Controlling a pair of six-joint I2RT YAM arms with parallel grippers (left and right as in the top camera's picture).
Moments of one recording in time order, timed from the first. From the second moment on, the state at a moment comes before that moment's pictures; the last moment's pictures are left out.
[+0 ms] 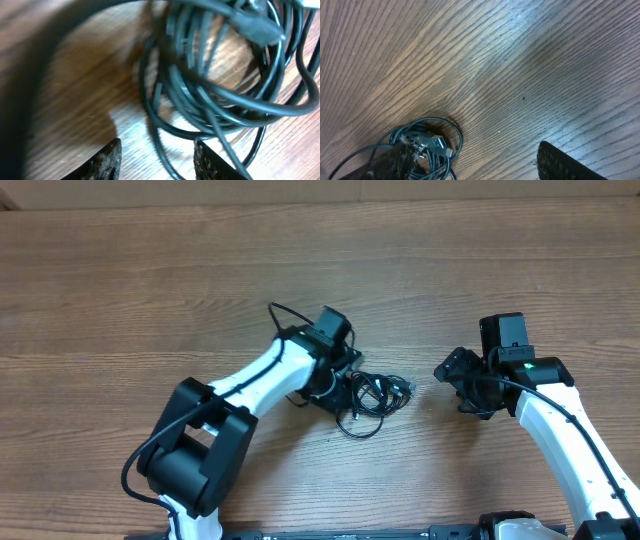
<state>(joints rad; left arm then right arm) -0.61 1.92 1.22 -0.76 0.29 -0.04 0.08 1.35 0.88 -0.79 -0.13 0.80</state>
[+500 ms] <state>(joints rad) -0.65 1.92 1.22 -0.77 0.15 -0.09 0.08 1.35 0.88 -0.79 -0.13 0.80</state>
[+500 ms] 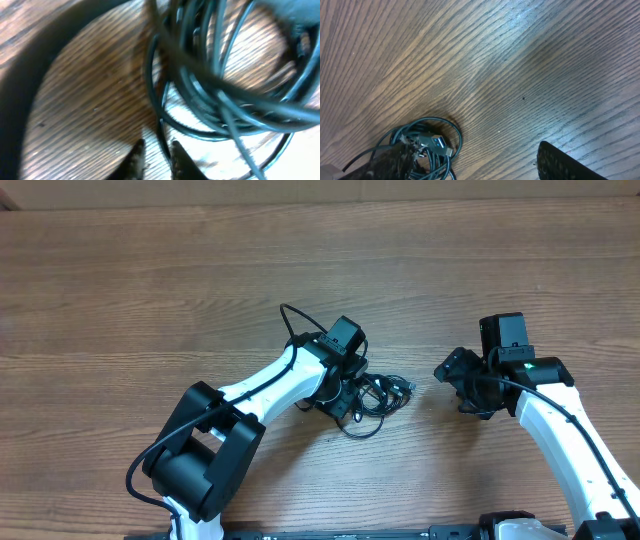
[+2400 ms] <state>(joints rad) -0.60 2.11 1.56 -0.96 0.37 -0.12 0.01 1.35 0.88 -0.90 0.01 0.74</state>
